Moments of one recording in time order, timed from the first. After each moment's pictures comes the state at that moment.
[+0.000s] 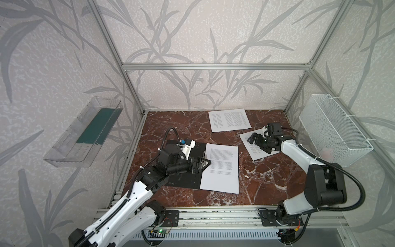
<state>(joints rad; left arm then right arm) -0.59 0.84 0.75 -0.43 0.48 -0.67 0.10 1.61 1.09 -0.47 -0.27 0.54</state>
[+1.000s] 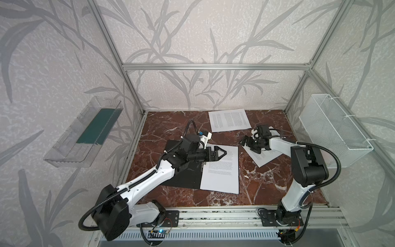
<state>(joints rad) -0.68 1.26 0.89 -0.14 0.48 -0.78 0.12 1.75 0.96 -0.25 -0.38 0.56</state>
